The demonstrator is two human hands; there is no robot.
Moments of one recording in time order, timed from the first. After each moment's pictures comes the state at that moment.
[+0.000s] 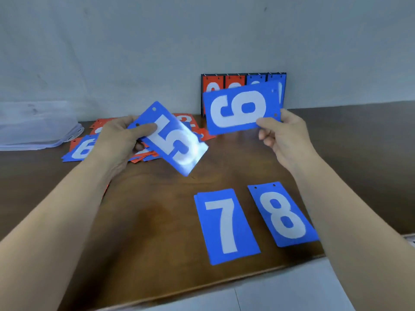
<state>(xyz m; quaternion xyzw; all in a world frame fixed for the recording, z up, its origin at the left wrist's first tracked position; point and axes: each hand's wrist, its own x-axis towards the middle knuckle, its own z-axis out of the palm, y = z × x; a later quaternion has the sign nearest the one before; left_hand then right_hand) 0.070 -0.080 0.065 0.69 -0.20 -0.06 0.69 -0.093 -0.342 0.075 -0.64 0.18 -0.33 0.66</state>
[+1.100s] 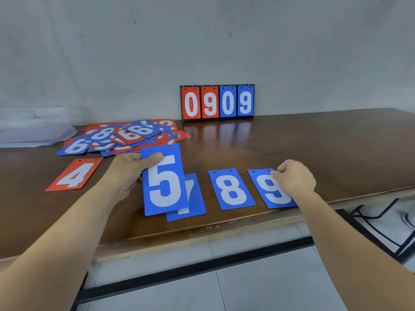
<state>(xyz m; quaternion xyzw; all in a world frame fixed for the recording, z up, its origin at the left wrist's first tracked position) -0.072 -0.100 0.043 0.75 -0.12 -0.17 0.63 -0.229 -0.420 -0.004 -0.85 0.45 -0.21 0.19</state>
